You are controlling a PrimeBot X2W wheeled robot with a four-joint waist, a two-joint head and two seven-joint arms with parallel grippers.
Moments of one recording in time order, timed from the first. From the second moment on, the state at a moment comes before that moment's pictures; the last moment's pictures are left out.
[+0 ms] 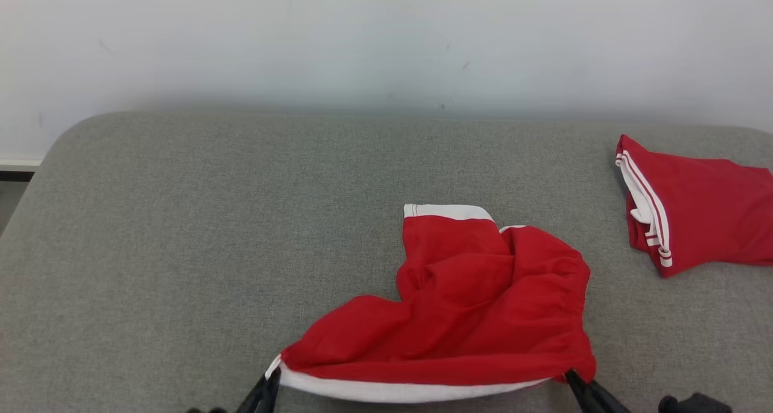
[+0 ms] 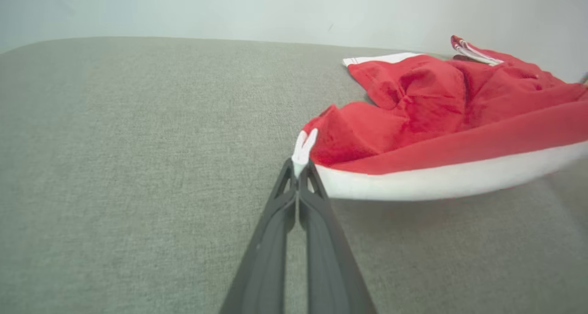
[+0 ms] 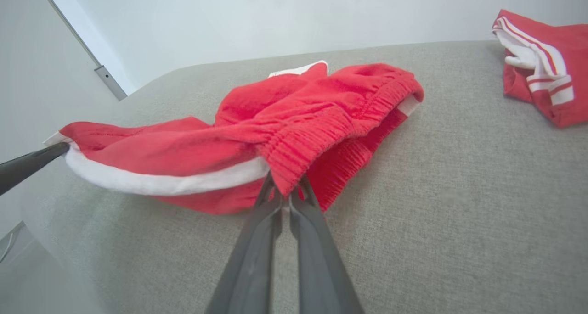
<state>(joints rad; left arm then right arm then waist) 0.01 0.23 -0.33 0.30 -0.34 -0.13 -0.26 0.11 -0.49 0.44 0.12 0.60 0.13 -0.26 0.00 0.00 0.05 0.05</state>
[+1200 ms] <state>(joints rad) -1.83 0.40 -0.46 0.81 -0.77 -0.13 -0.02 -1.66 -0.55 0.70 0.49 1.14 0.13 0.05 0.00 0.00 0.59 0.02</state>
